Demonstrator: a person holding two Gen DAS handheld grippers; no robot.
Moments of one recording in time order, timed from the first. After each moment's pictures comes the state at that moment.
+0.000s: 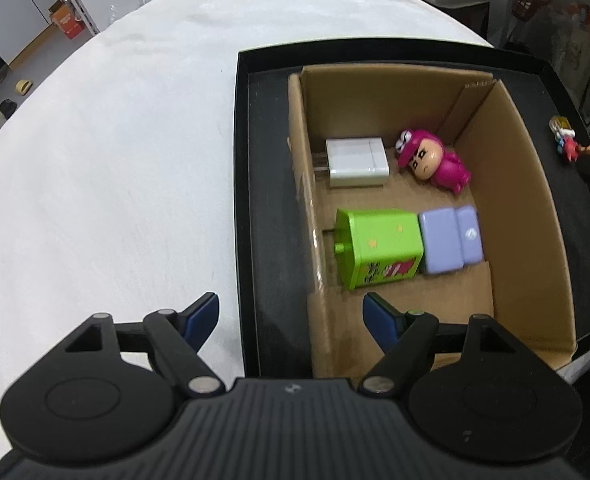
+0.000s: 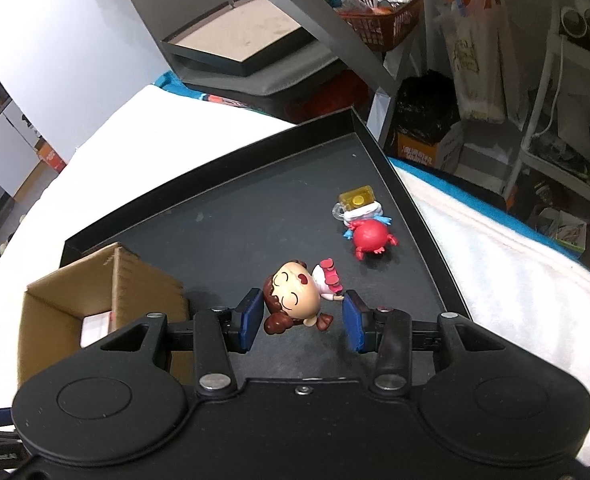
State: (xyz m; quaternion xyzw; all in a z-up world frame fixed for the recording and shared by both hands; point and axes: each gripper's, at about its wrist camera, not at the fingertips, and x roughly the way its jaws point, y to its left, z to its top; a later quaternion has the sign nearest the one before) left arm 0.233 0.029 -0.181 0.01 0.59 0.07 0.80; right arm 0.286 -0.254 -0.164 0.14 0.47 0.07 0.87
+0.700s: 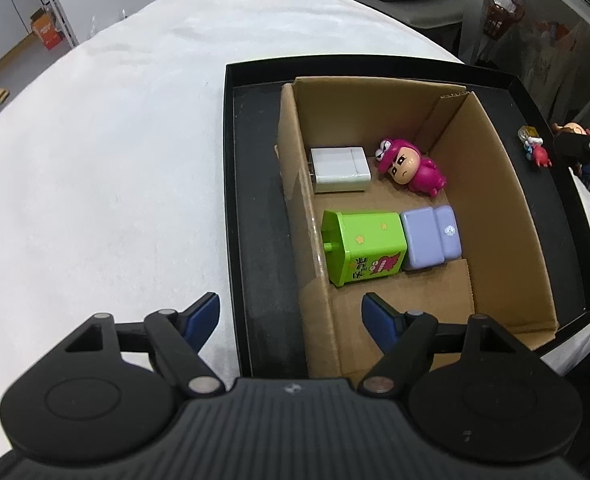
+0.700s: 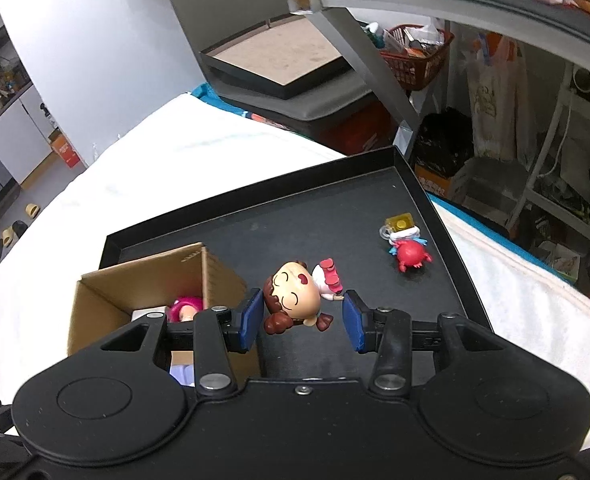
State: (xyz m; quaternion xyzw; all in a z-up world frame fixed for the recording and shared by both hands) left arm 0.216 0.045 -0.174 -0.02 0.56 0.02 0.83; right arm 0.260 -0.212 -0.118 0.10 0.44 0.08 0.89
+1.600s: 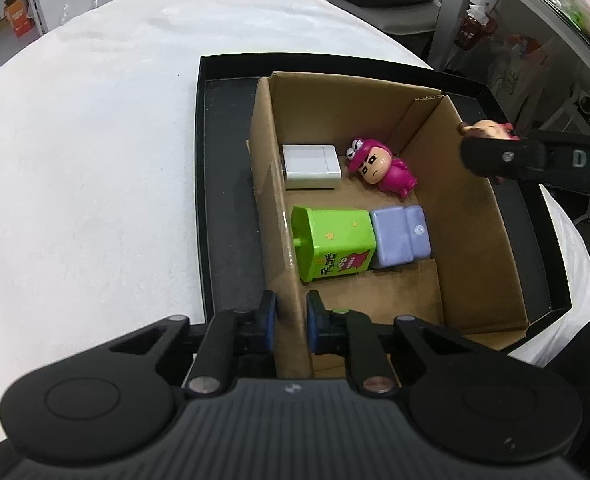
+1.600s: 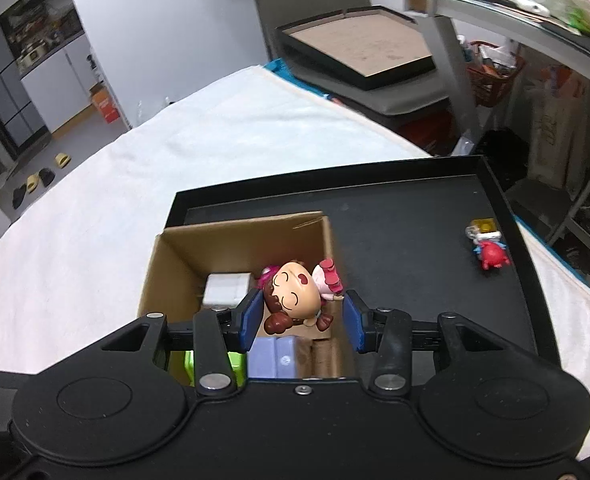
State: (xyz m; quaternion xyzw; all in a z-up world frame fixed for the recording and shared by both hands) left arm 0.212 0.055 -0.180 -0.07 0.55 -0.03 0.83; right arm 0.240 -0.130 -0.103 0.04 0.45 0.14 0.88
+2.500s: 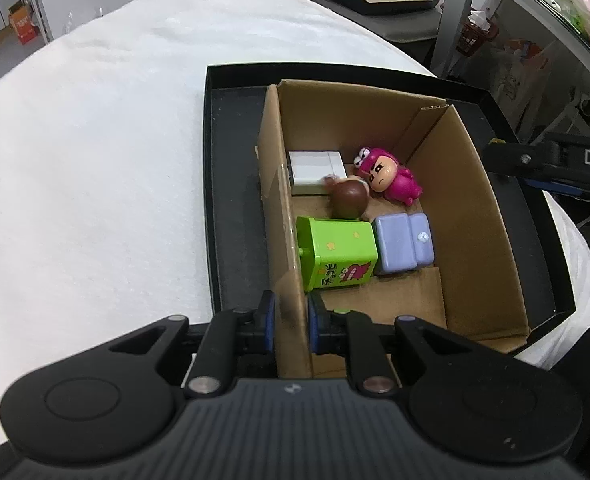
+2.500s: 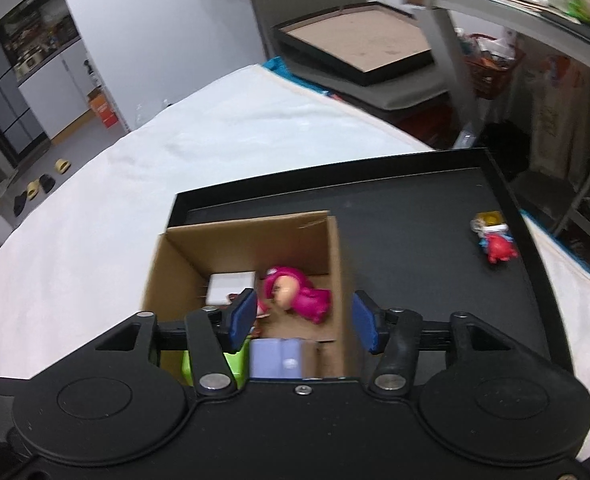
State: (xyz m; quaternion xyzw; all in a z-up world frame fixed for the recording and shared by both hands) left arm 0.209 0.056 -0.174 -0.06 0.54 -0.02 0.84; right arm 0.243 -0.143 -0.105 0.07 0.45 0.12 0.88
